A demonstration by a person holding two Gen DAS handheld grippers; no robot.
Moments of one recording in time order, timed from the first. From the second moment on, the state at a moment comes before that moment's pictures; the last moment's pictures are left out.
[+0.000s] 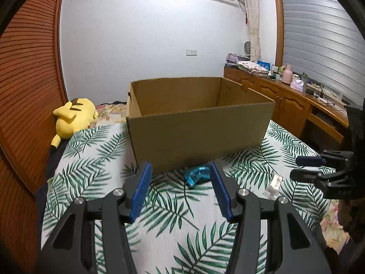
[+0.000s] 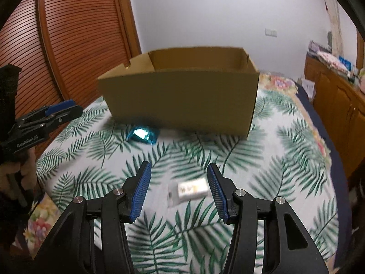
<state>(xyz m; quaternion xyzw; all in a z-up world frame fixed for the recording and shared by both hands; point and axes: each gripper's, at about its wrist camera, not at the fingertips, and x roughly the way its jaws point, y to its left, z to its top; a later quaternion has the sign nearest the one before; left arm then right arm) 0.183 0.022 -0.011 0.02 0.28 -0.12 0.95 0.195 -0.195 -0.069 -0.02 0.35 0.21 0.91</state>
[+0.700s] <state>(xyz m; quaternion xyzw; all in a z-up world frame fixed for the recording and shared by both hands) 0.176 0.013 -0.037 0.04 0.30 -0.12 0.95 0.210 -0.190 -0.109 0.00 0.41 0.20 0.89</state>
